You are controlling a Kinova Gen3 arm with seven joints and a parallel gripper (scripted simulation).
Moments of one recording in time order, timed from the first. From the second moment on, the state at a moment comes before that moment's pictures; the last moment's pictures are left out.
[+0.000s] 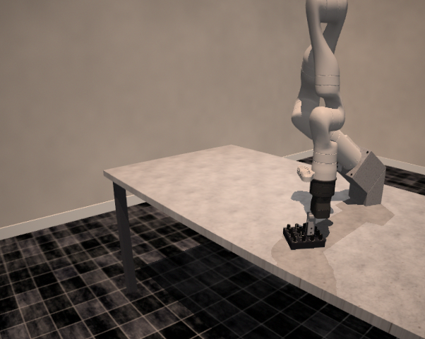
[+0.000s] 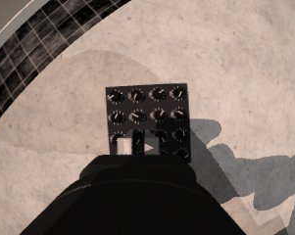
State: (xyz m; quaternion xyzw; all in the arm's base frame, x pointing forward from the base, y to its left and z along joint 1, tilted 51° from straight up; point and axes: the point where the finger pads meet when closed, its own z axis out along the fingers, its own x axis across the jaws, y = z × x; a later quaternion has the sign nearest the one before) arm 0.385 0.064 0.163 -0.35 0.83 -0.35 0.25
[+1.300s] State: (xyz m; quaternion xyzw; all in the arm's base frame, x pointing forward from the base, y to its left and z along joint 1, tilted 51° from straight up) arm 0.385 0.064 0.163 -0.37 0.82 -0.35 0.25
